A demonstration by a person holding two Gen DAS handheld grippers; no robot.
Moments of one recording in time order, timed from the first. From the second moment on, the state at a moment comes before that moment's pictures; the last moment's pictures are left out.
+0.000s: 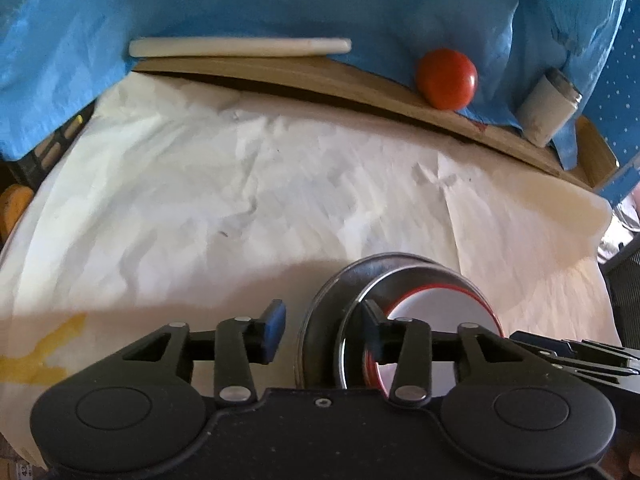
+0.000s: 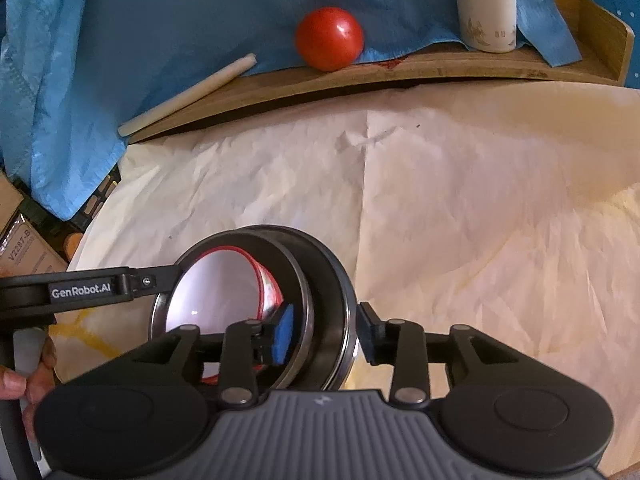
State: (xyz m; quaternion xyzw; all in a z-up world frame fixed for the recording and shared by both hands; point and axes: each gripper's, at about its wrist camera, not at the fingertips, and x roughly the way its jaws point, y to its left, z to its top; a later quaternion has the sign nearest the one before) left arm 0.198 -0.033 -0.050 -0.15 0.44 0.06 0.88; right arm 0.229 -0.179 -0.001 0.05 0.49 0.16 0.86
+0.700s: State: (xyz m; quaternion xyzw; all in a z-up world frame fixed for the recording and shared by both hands) left arm 0.150 -0.045 -0.027 -0.14 0.35 0.07 0.92; right arm 0.204 -0.192 0.026 0.07 0.42 0.16 0.89
